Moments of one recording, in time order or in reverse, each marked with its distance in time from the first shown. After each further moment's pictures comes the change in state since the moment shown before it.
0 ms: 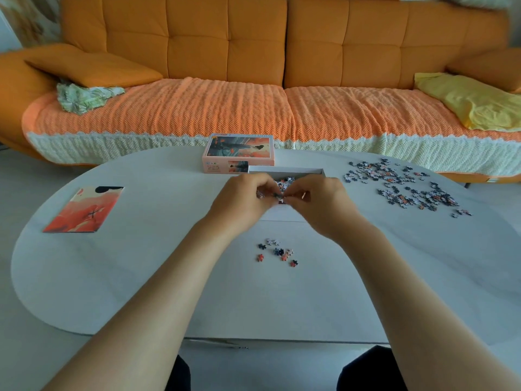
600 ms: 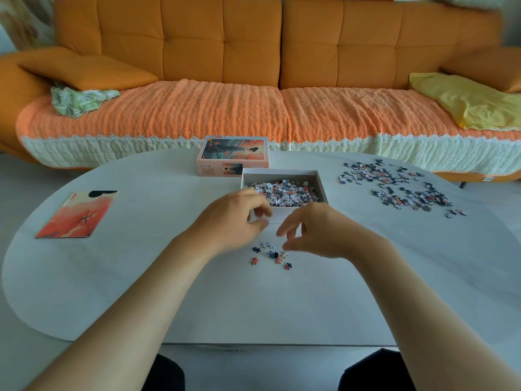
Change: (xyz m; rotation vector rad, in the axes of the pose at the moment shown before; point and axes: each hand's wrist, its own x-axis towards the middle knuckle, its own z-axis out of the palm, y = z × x) left_hand -0.016 -0.014 -0.003 0.229 -0.164 0.184; right_hand -0.019 0.013 -0.009 -0.047 -0.506 -0.006
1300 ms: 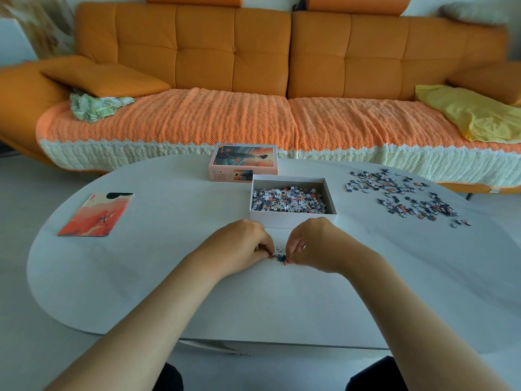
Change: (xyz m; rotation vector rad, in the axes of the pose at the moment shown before) left_hand -0.026 -0.001 0.008 0.087 -0.252 0.012; right_hand -0.003 -0.017 0.018 -0.021 -0.004 0.099
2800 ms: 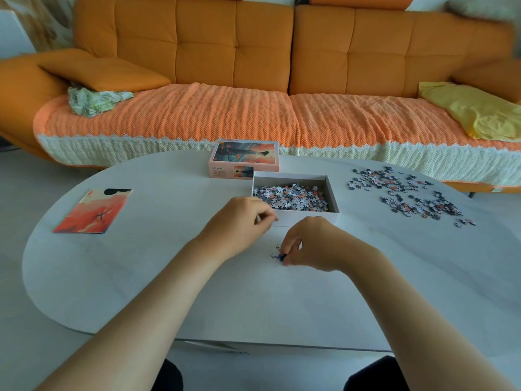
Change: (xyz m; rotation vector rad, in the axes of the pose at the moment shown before) left_hand 0.015 -0.002 -0.011 -0.189 0.342 -0.053; right_hand 0.006 -0.003 0.001 0.036 -0.072 0.017
